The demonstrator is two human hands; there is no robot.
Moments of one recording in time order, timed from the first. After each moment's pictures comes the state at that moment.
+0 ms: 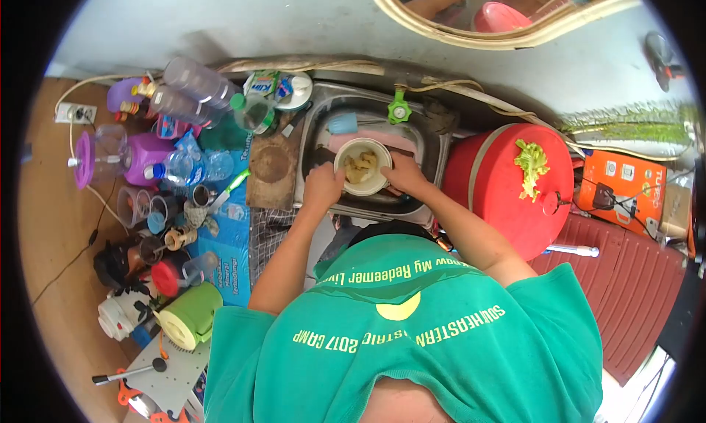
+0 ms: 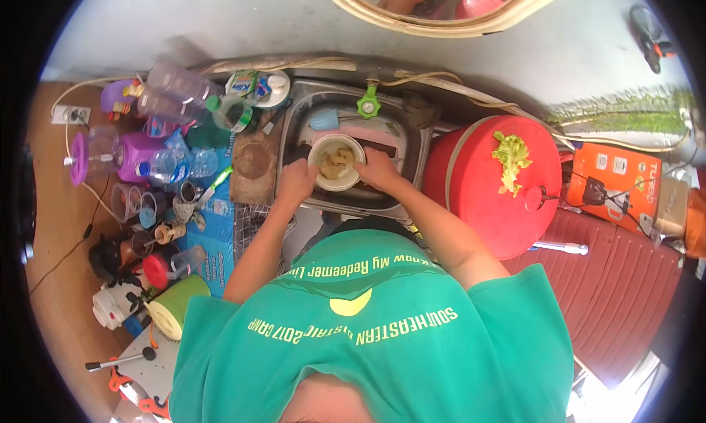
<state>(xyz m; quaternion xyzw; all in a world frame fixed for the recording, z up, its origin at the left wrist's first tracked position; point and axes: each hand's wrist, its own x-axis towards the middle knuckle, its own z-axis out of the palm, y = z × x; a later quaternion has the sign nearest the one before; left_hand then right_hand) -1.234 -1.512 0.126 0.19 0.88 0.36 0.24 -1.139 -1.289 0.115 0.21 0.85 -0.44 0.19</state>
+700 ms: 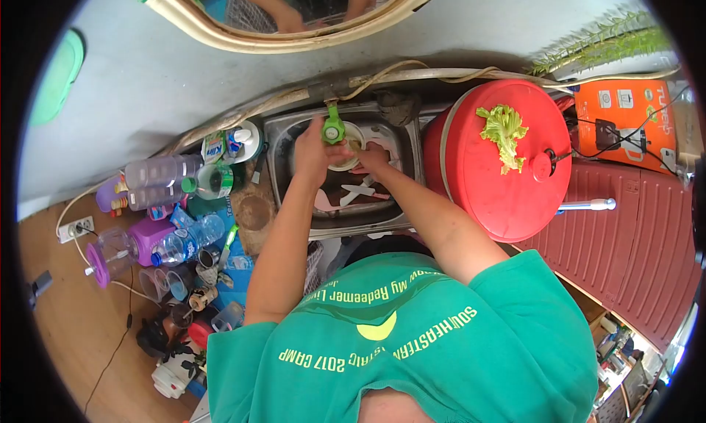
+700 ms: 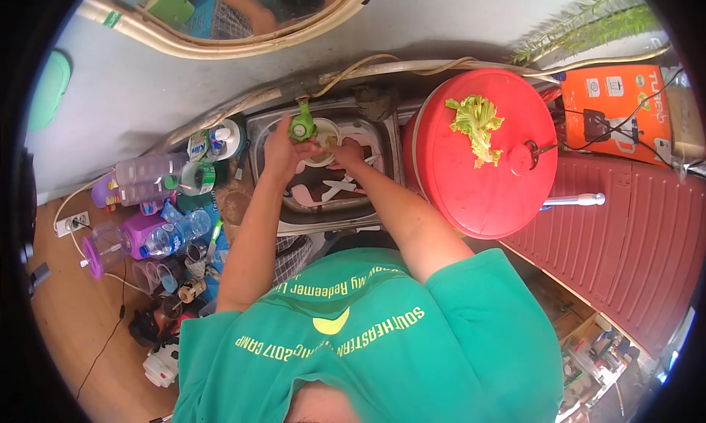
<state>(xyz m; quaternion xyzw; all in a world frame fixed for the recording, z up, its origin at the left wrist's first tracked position) -1.285 -1.351 0.189 -0.04 0.62 0.64 0.46 -1.178 -1.248 0.016 0.50 0.47 -0.72 -0.01</state>
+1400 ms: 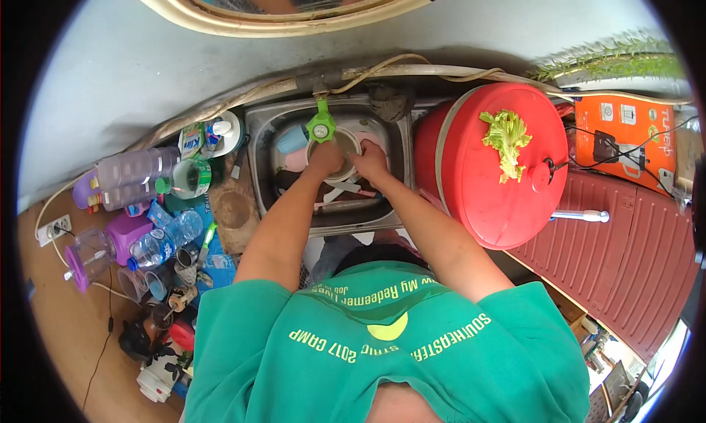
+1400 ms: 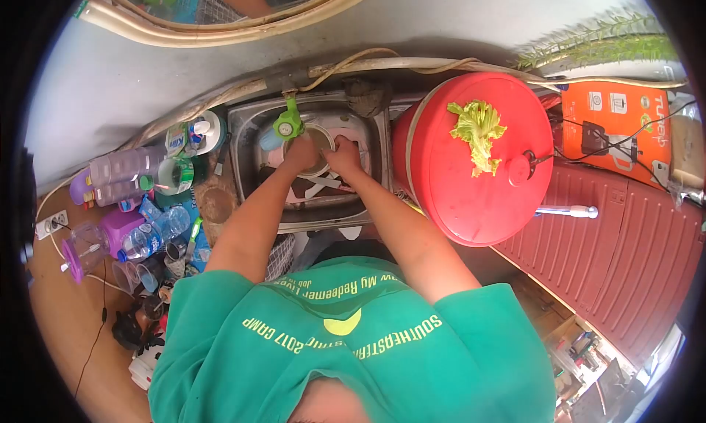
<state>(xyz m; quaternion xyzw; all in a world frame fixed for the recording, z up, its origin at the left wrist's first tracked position) -1.278 -1.330 -0.016 0.50 0.82 0.04 0.28 -1.152 -1.247 0.019 0.46 0.71 -0.53 -0.02</state>
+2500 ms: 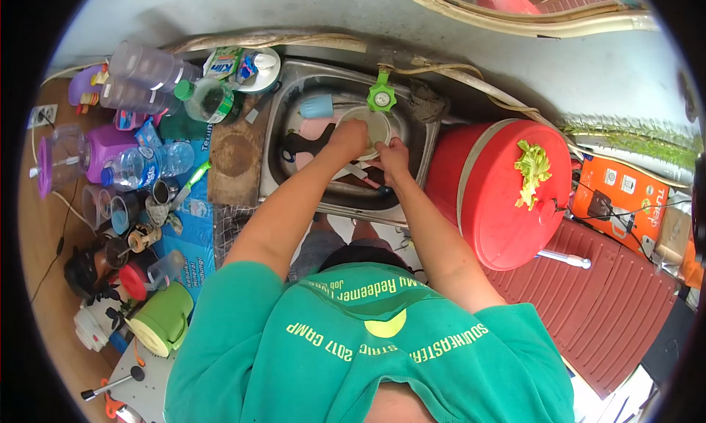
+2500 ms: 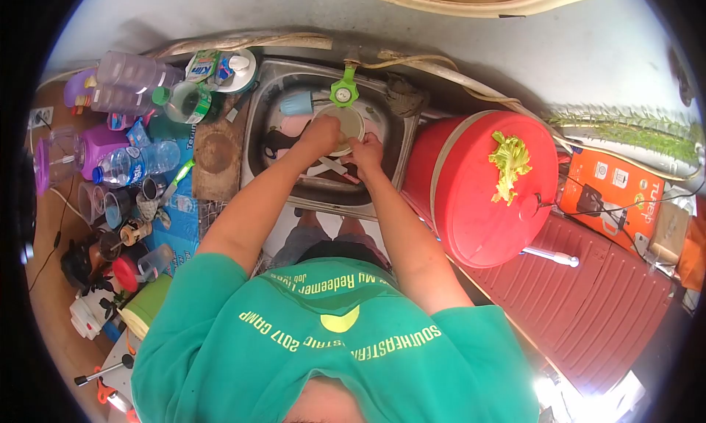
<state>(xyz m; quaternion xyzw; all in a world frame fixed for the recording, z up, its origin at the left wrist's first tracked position) -1.266 -1.364 0.039 0.41 0.85 0.21 0.25 -1.143 -1.268 0.023 0.48 0.51 -0.71 -0.06</state>
